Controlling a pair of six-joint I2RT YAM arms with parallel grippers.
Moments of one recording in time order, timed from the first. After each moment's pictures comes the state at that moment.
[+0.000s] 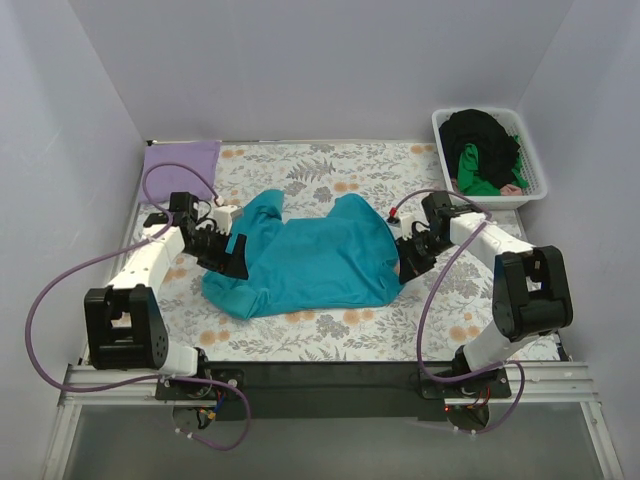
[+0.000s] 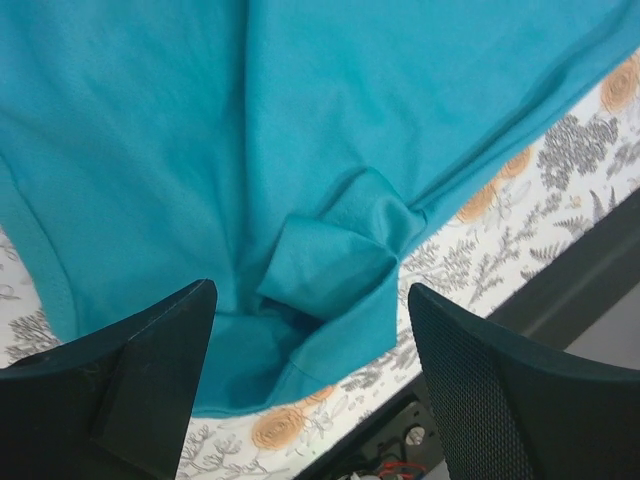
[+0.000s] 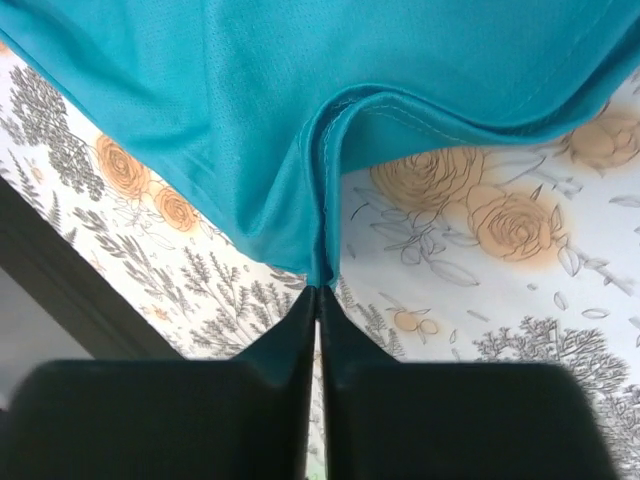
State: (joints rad) left arm 0.01 1.42 0.98 -0.89 0.57 0.40; right arm 0.23 1.60 1.00 -0.80 -0.55 -0.36
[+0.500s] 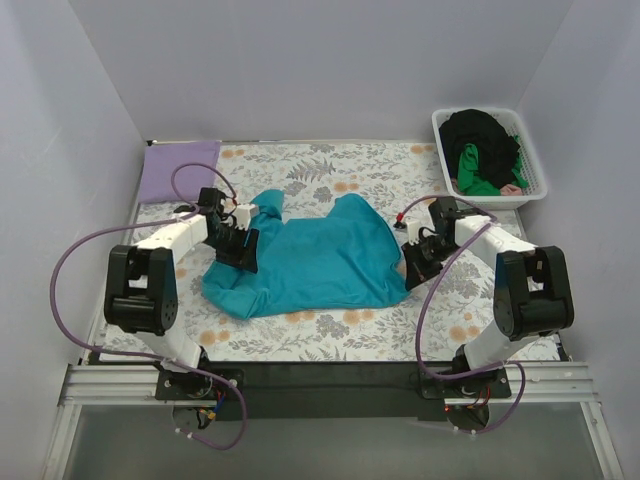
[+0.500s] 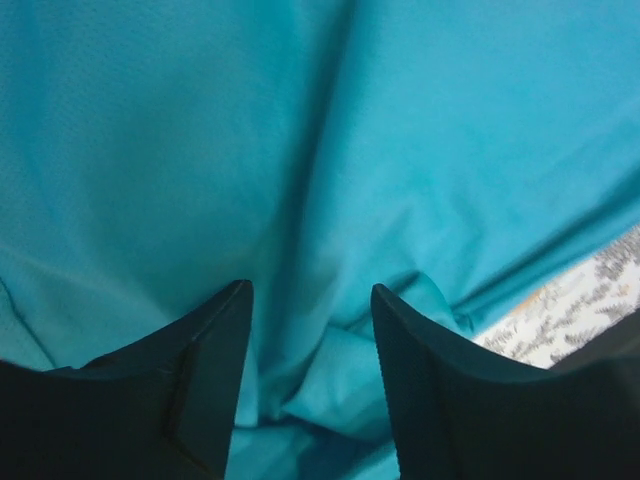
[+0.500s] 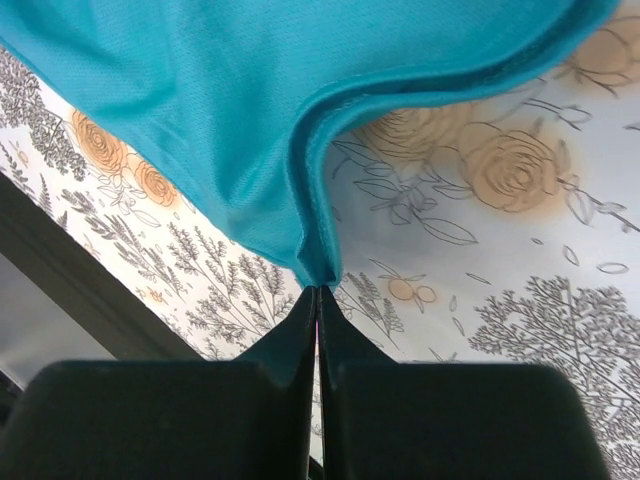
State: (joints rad) left arm -0.11 1.64 1.03 -0.69 0.44 0.22; right arm 0.19 1.60 0.96 -0.85 -0.55 -0.37
